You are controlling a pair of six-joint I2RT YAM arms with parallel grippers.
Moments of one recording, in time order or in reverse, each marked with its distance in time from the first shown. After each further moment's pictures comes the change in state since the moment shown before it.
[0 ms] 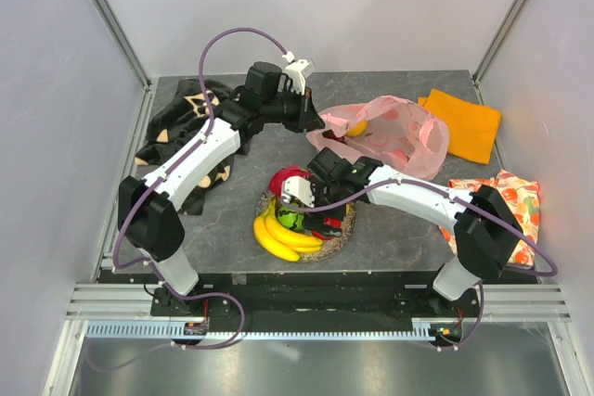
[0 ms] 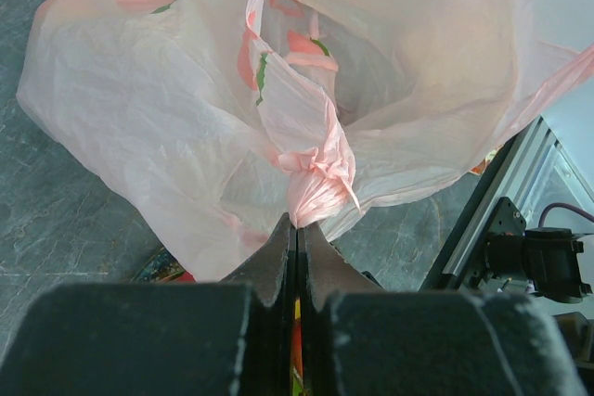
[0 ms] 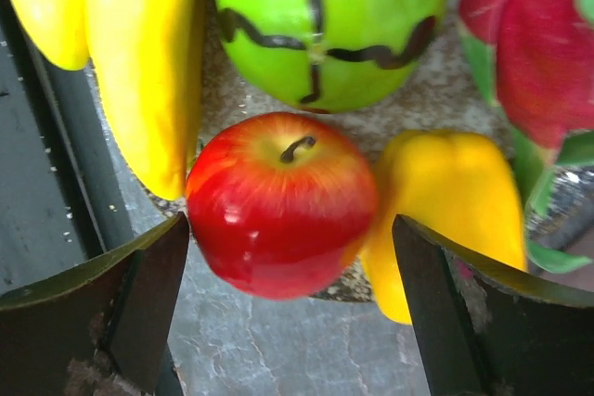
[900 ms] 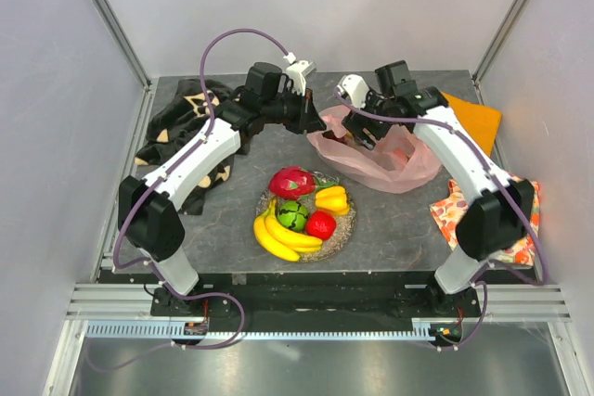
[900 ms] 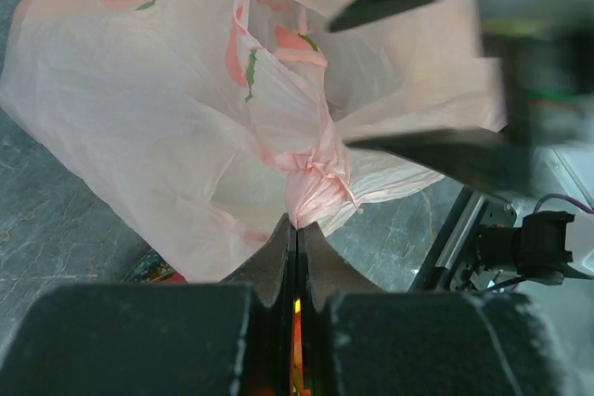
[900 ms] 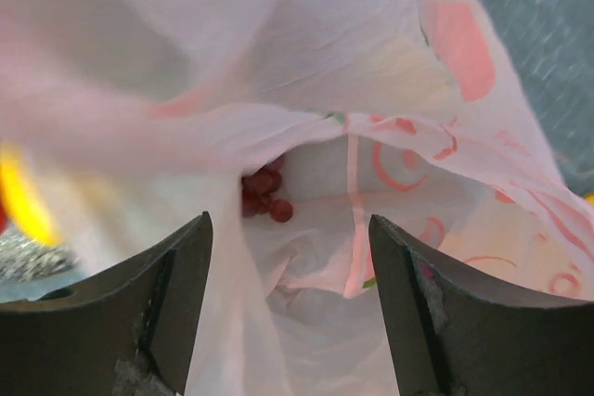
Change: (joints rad) left arm 0.000 0.001 -0.002 0.000 0.031 -0.001; right arm -0.492 0.035 0.460 -0.129 0.013 -0.023
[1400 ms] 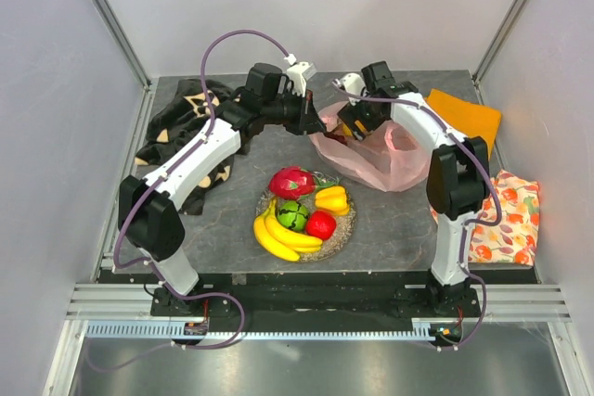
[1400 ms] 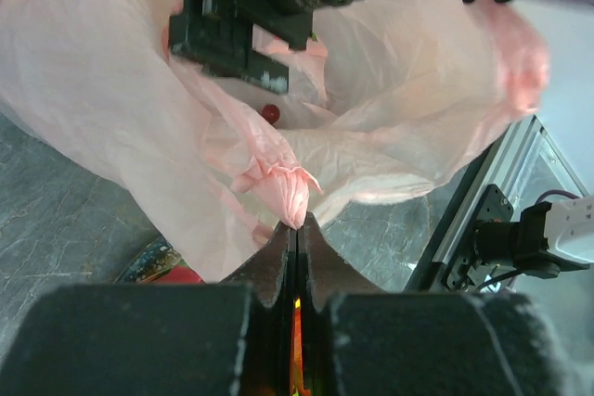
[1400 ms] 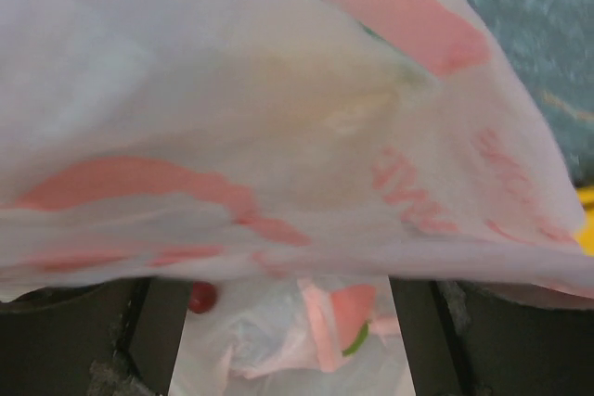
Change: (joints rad) left arm 0.000 0.002 -0.007 -0.003 0.010 0.000; right arm -0.061 0.397 0.145 0.143 0.185 0.149
